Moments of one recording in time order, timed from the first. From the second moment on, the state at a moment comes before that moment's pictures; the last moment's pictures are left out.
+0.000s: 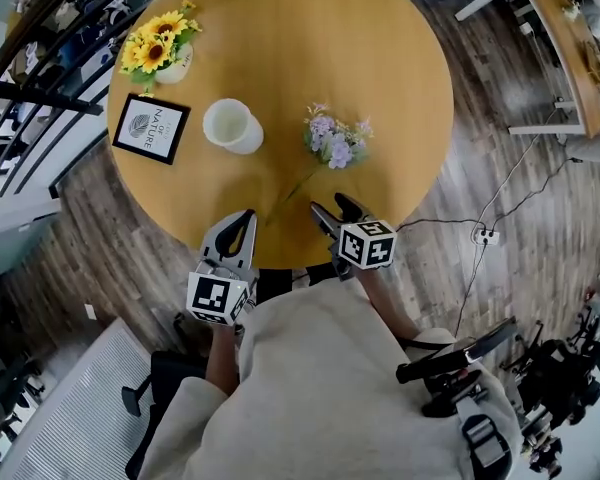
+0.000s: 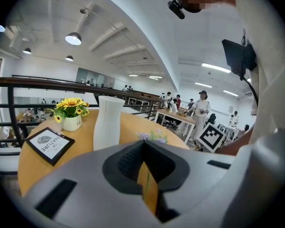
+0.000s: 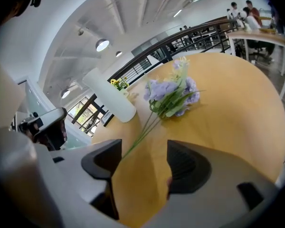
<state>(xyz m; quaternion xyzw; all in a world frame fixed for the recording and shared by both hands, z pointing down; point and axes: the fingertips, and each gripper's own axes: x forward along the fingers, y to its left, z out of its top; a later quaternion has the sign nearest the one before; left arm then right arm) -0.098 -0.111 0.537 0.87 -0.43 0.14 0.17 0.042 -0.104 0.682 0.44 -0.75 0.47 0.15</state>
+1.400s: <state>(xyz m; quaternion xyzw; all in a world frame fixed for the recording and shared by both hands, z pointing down) -0.148 -0.130 0.533 0.85 -0.47 0.15 0.18 0.029 -0.183 0.727 0.46 -0.64 0.61 0.04</state>
